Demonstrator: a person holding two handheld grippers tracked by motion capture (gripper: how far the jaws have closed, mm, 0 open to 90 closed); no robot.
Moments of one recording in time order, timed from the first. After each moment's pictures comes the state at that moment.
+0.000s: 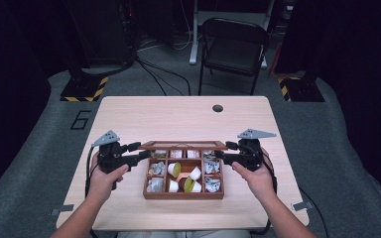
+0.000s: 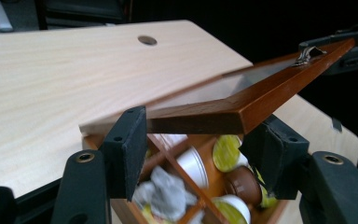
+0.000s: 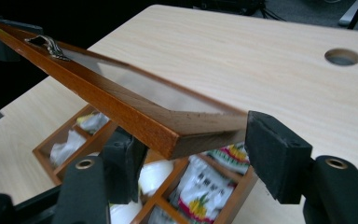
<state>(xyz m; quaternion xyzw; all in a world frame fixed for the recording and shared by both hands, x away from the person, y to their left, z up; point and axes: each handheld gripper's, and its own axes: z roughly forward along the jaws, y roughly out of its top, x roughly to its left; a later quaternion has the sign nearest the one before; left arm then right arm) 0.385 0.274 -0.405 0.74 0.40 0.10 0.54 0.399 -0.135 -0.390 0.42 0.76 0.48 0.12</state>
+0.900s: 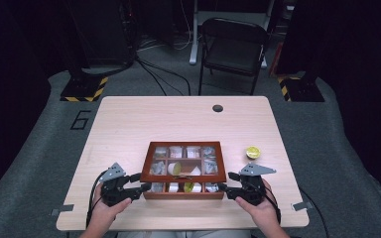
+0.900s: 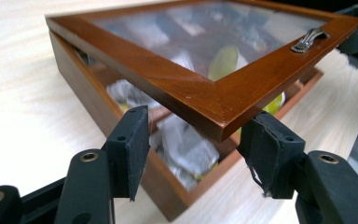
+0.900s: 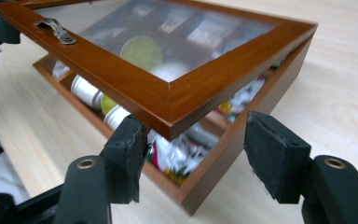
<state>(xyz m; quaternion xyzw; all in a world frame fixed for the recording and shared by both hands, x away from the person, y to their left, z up) 0.332 0.269 -0.470 0.77 0.40 0.09 0.48 0.339 -0.148 -0.459 0.40 0.79 0.45 0.11</state>
